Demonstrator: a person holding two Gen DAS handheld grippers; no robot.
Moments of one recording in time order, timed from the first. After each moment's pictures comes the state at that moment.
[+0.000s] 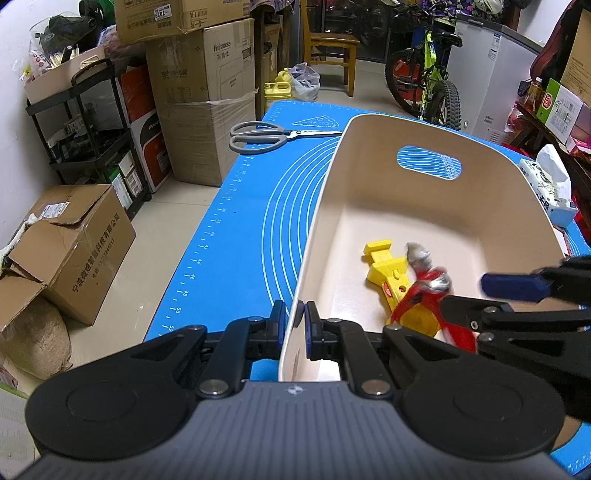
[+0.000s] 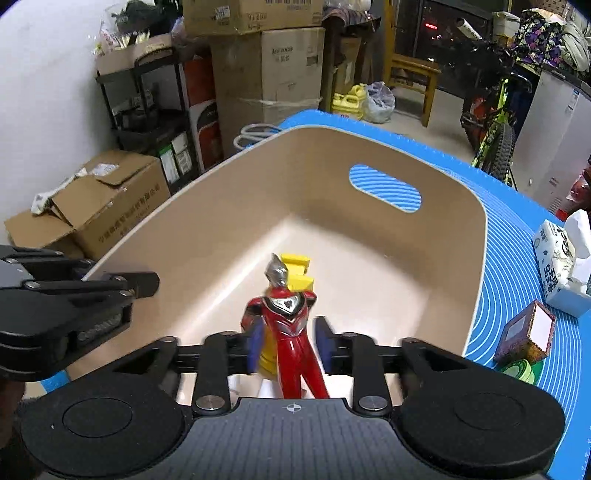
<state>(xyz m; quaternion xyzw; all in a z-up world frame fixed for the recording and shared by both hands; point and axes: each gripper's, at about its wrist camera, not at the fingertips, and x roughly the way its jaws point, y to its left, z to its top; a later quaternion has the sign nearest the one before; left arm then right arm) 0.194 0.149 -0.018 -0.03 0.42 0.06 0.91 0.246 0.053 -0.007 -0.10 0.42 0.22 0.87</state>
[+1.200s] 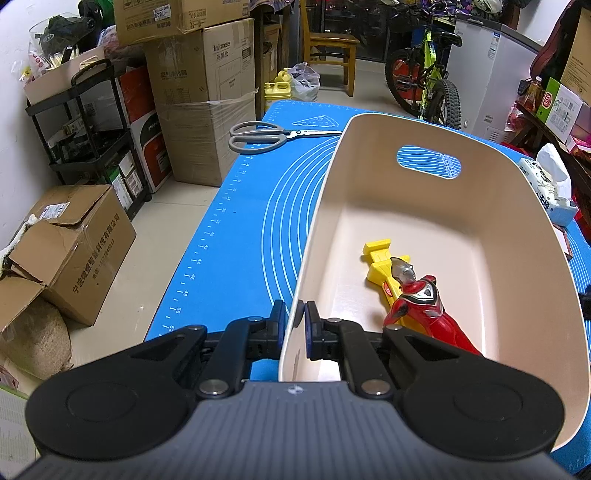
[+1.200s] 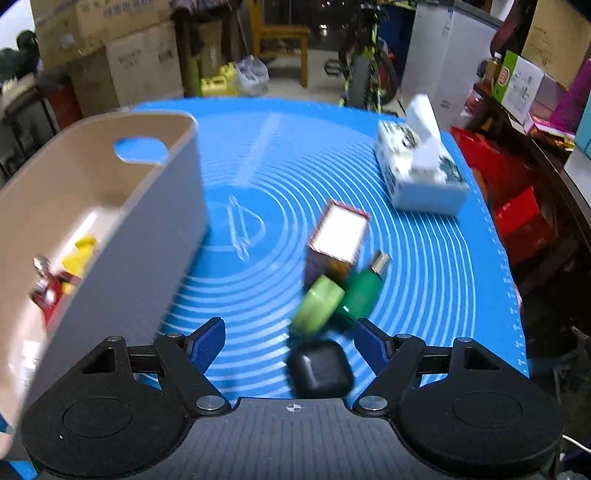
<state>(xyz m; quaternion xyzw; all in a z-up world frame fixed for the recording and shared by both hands) 0.194 0.147 -0.018 -0.03 0.42 0.06 0.91 0.284 -0.120 -0.046 -0.03 0.47 0.05 0.88</state>
